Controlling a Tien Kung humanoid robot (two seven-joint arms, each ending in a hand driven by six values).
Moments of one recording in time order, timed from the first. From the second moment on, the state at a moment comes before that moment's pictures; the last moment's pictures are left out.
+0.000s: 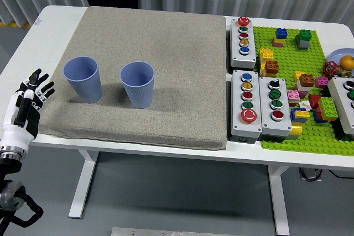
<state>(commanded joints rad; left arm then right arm) 0.14 0.31 -1.38 -1.49 0.77 0.14 -0.30 0.20 -0.11 1.58 0.18 -0.97 -0.24 -0.30</state>
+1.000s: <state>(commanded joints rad) 0.11 0.31 -1.36 -1.46 0.95 0.07 -0.26 0.20 -0.10 1.58 0.18 -0.96 -0.24 -0.30</state>
